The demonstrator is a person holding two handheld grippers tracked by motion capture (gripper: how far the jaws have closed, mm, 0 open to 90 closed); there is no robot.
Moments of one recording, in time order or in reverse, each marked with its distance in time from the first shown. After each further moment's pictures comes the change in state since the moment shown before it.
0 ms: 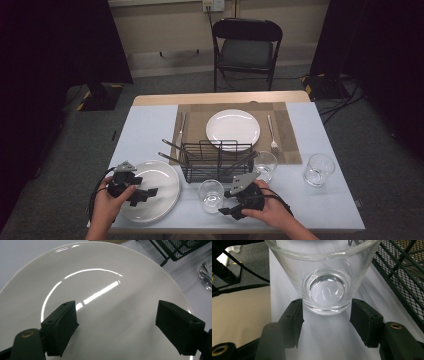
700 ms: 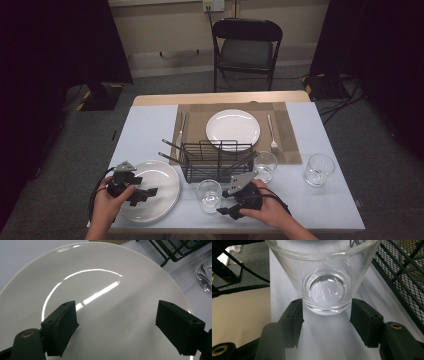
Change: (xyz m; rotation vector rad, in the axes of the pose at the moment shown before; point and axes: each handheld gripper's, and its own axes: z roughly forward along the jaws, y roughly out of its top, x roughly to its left) left arm 0.000 0.000 0.000 -0.006 0.003 -0.004; right arm 0.000 0.004 0.004 0.001 0.004 -0.007
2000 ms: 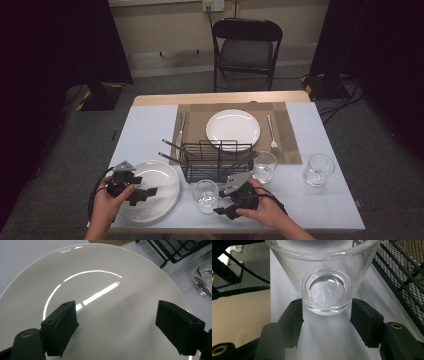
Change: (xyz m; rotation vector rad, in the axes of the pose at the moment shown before) left arm 0.001 0.000 -0.001 -0.007 -0.004 -0.002; right arm 0.002 0.006 0.007 -0.003 0.006 -0.008
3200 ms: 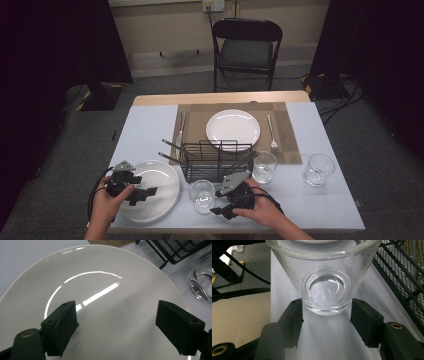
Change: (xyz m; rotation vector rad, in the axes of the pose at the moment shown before) left arm 0.001 0.000 -0.001 -0.005 -0.002 -0.007; right arm 0.001 0.005 0.007 -0.003 0.010 -0.013
